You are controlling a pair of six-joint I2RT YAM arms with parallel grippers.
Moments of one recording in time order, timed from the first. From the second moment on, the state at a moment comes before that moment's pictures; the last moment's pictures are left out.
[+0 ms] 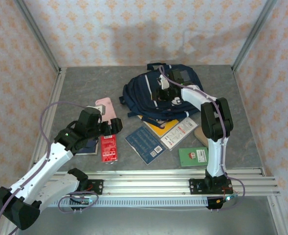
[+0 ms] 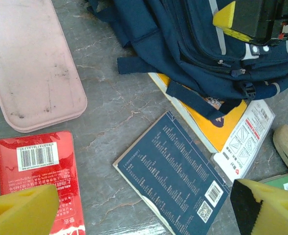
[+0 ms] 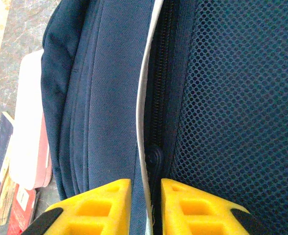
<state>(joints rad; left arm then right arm) -0.46 0.88 0.81 -0.69 0.04 -0.65 0.35 2.08 1.57 -0.44 -0.59 0.25</state>
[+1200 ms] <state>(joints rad) -0.72 1.02 0.81 -0.58 -0.10 -0.59 0.38 2.03 1.73 -0.53 -0.51 0.54</state>
